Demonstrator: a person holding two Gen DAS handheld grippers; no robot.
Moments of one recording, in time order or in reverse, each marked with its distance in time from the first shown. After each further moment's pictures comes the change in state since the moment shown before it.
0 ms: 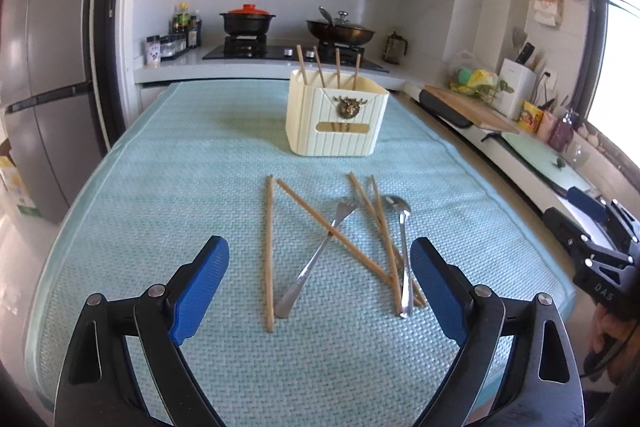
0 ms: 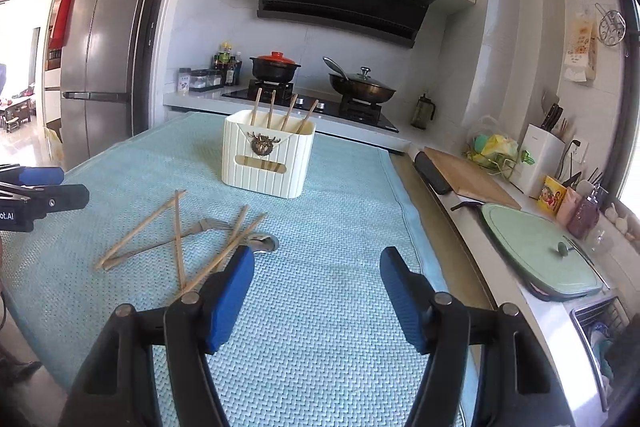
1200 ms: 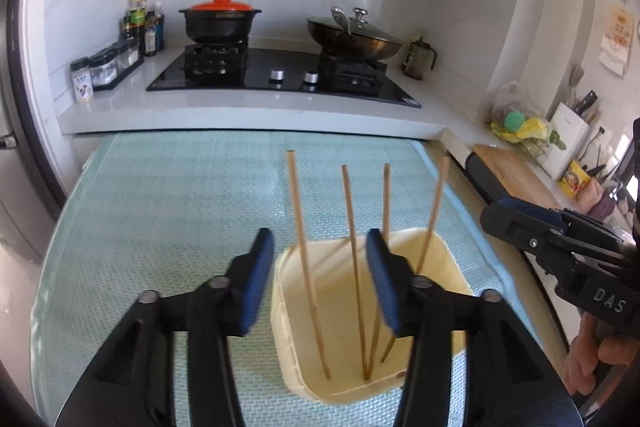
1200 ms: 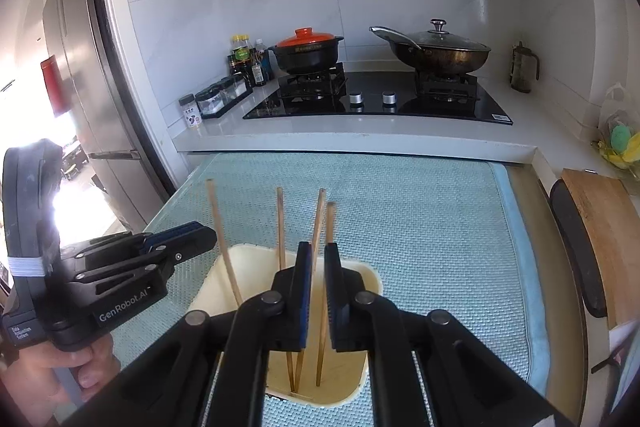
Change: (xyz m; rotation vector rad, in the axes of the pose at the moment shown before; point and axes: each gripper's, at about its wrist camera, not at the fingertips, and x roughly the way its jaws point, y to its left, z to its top) left arm 0.259 0.021 0.256 -0.029 0.073 -0.033; right arm 0.329 -0.027 0.240 0.180 0.201 0.367
